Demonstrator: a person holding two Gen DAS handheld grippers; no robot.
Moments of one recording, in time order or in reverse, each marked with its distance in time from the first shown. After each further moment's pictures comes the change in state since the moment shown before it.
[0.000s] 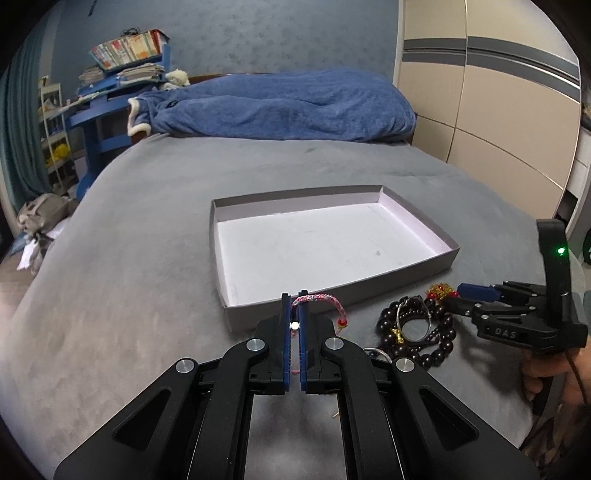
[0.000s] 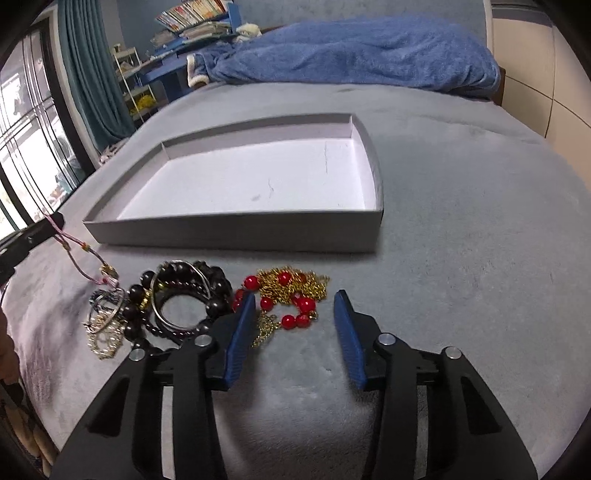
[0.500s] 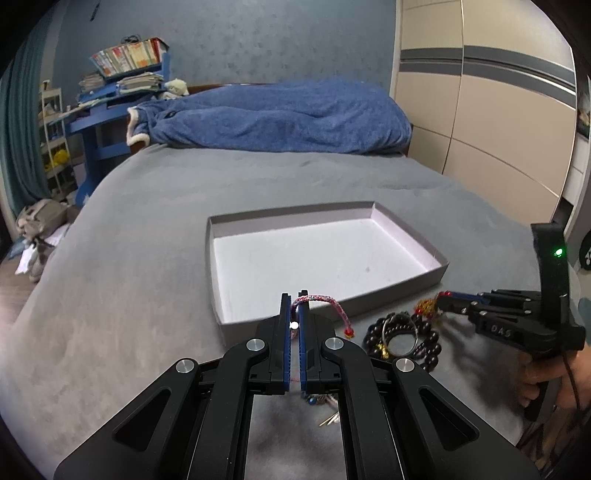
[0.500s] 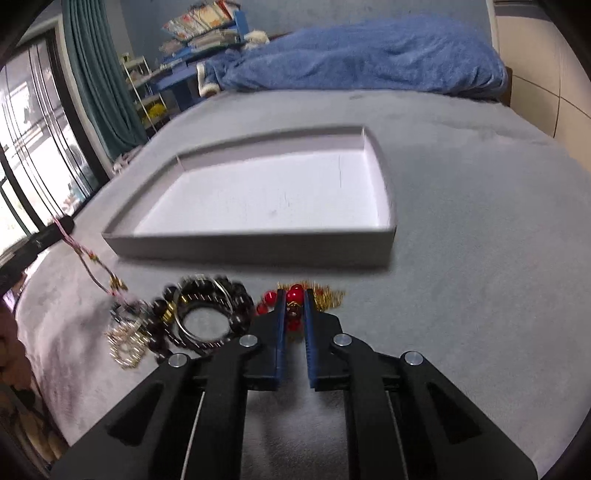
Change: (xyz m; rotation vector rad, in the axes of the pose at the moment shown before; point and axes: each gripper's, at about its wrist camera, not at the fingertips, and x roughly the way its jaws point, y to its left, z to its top) left arm -0.012 -0.004 0.010 -0.006 -0.044 -0.014; right arm -0.023 0.002 0.011 0.007 -0.071 0.077
